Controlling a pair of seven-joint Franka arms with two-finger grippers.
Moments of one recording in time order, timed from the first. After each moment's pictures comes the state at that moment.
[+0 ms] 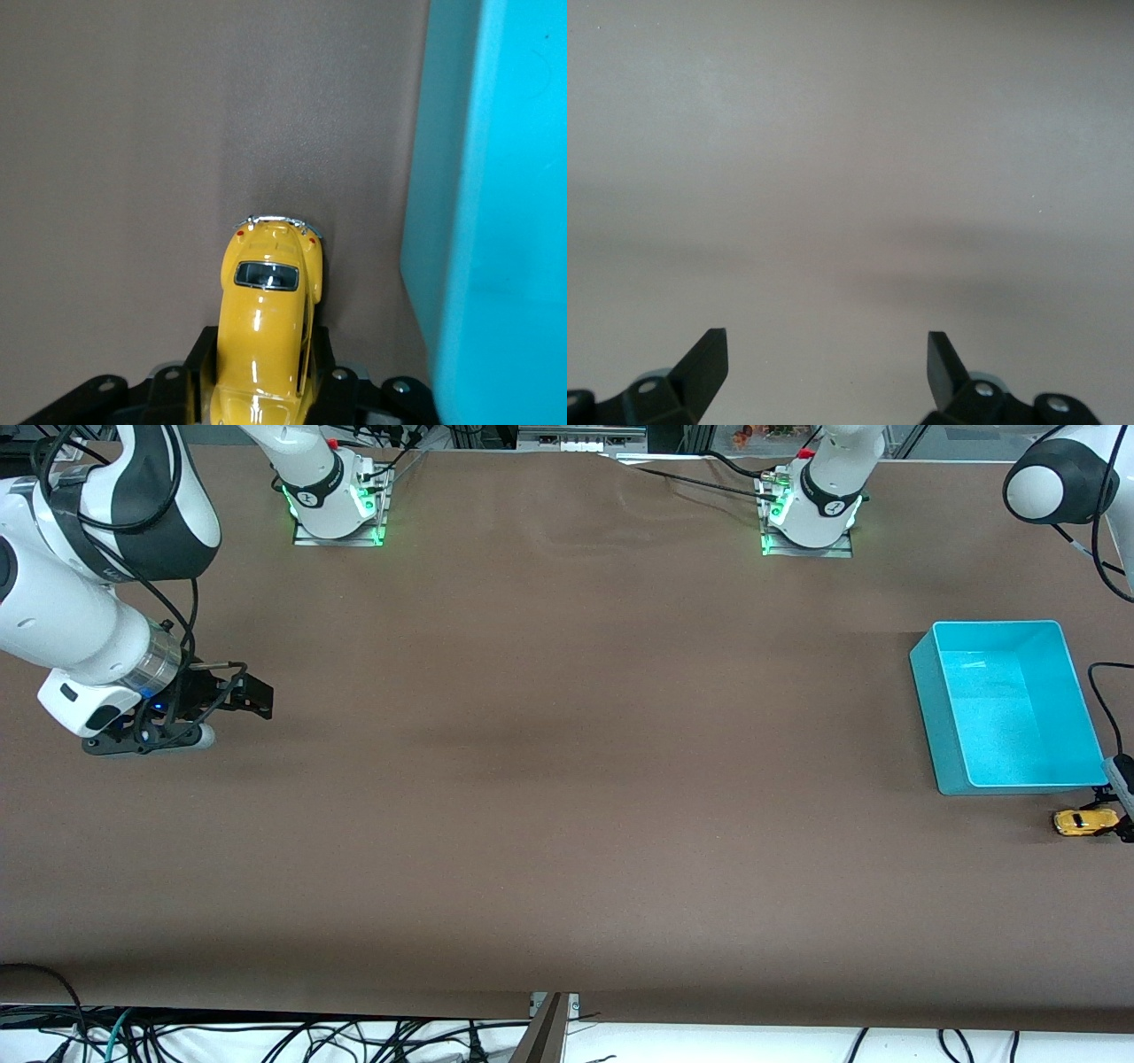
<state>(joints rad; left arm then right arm) 0.60 1.01 0.02 -1.15 -0.17 2.28 2.15 -0.07 0.18 0.23 -1.69 -0.05 1.83 0.05</state>
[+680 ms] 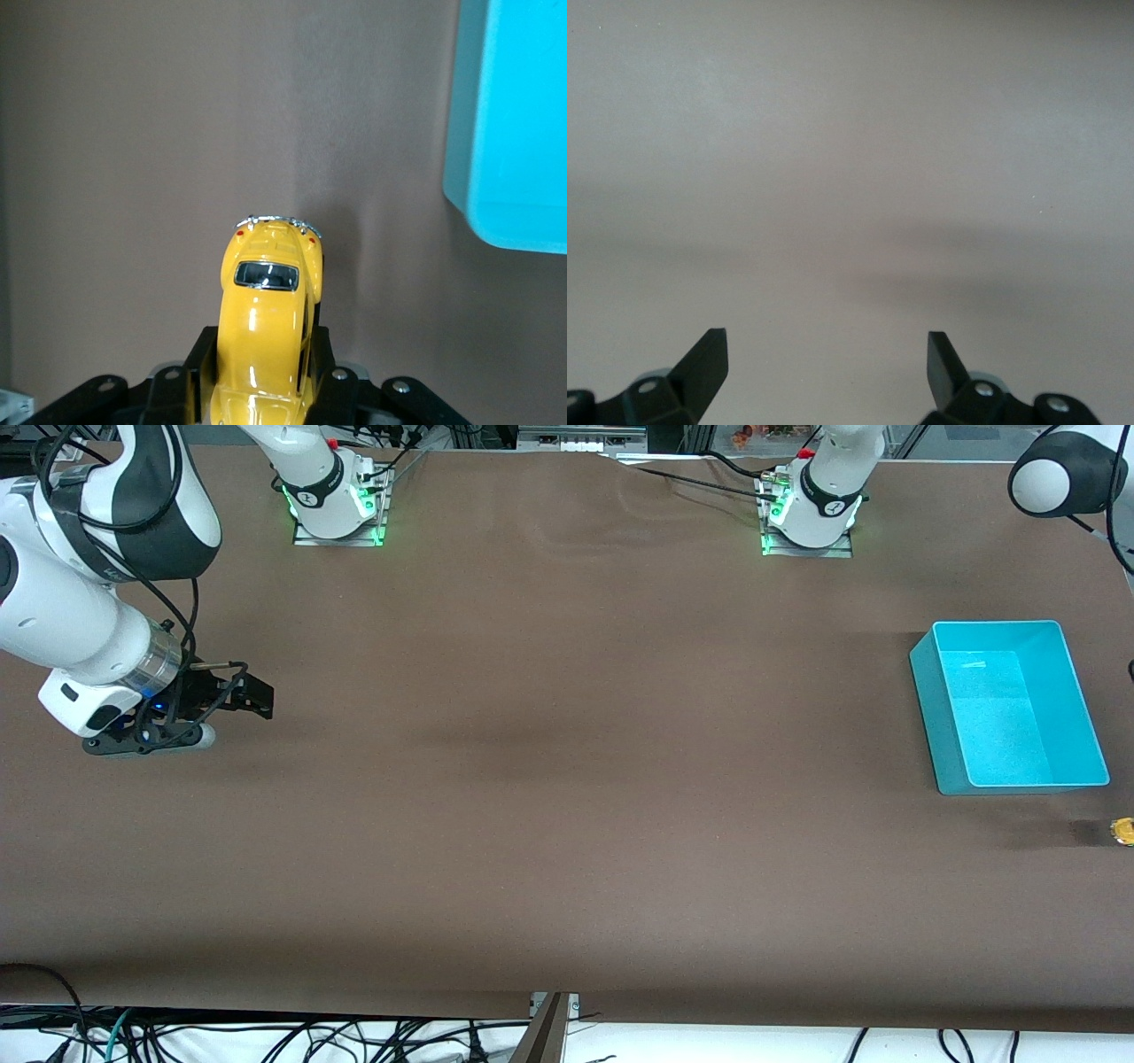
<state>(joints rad) 0.61 0.95 0.03 -1.04 -0.17 2.20 2.20 -0.07 0.18 0.23 -1.69 -0.05 1.83 0.05</state>
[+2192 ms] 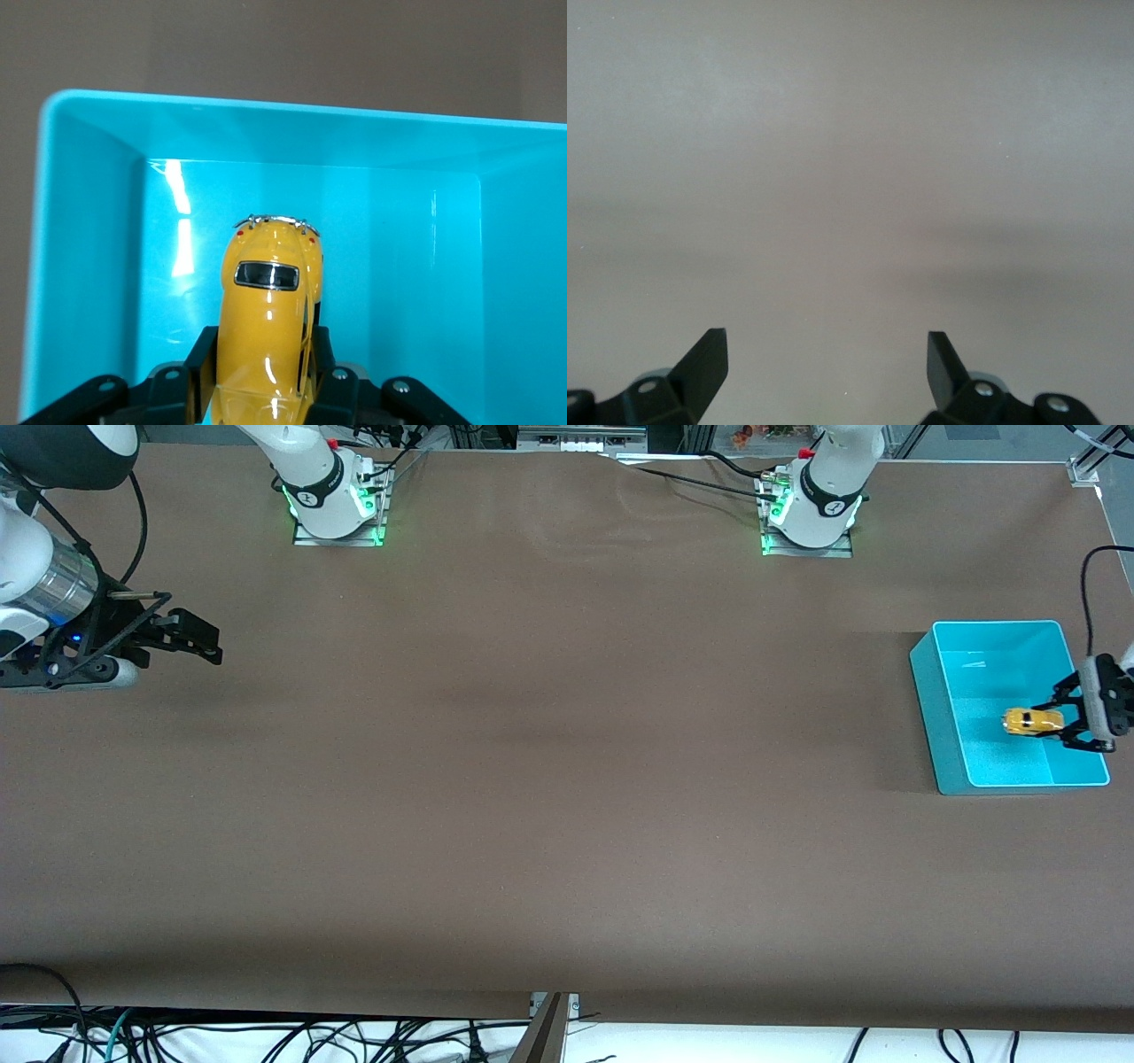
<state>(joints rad) 0.53 0.41 0.03 -1.87 -0.11 2.10 2.12 0.04 0.04 0.05 -1.66 0.02 1.64 0.02</state>
